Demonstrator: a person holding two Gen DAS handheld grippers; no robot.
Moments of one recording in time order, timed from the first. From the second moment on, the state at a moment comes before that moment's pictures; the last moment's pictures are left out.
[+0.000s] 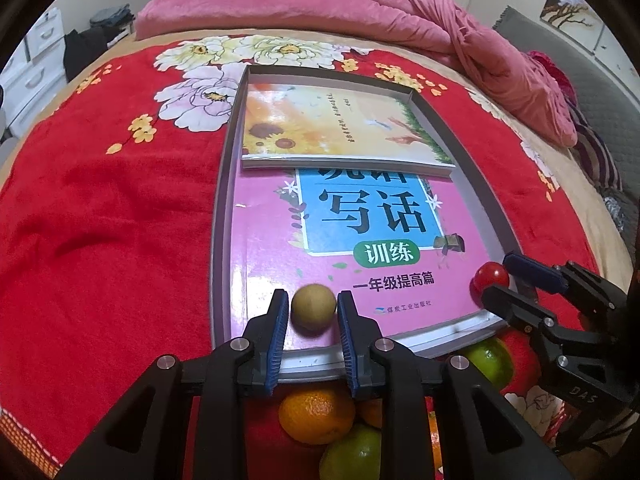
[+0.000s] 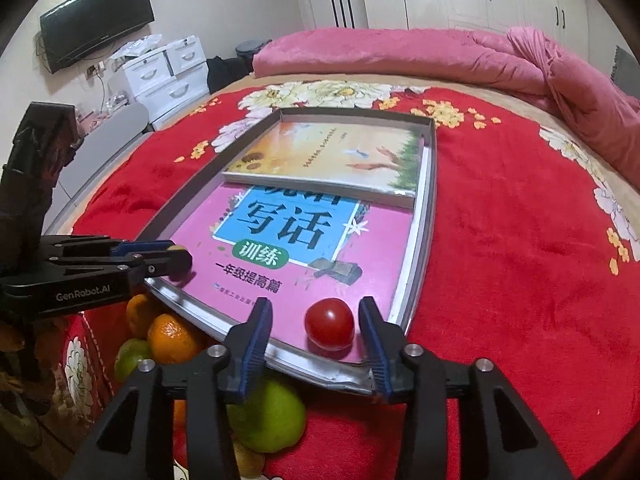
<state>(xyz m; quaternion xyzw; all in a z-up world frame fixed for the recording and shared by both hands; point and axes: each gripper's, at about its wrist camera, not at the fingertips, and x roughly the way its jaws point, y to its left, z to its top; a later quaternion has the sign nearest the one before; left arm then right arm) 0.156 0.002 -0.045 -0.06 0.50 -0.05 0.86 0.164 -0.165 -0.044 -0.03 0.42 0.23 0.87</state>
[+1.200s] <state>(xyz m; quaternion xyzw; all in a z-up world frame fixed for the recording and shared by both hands) 0.133 0.009 -0.006 -0.07 0.45 -0.06 0.89 0.148 -0.173 -0.015 -0.04 0.36 0.21 0.91</state>
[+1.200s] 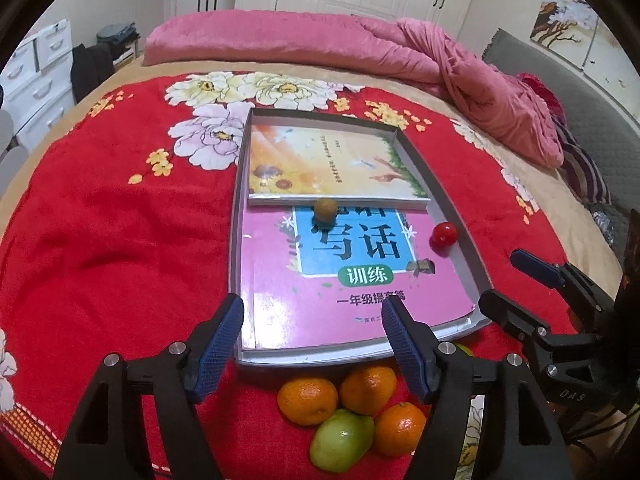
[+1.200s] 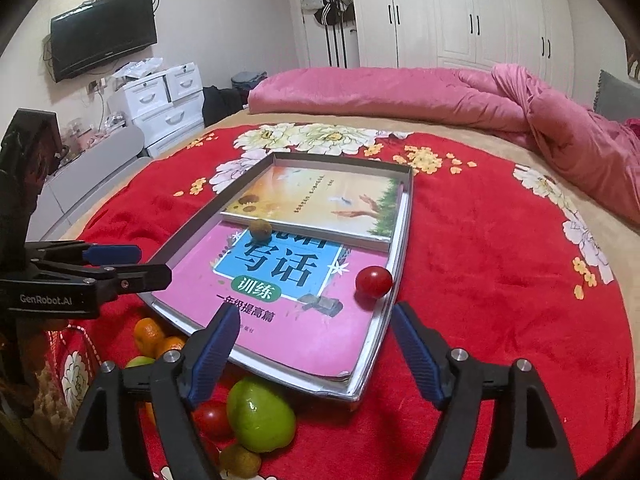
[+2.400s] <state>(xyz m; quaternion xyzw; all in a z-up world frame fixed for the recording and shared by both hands) 0.095 0.015 0.016 -0.08 0.45 -0.09 0.89 0.122 -0.194 0.013 0.00 0.31 0.20 0.93</state>
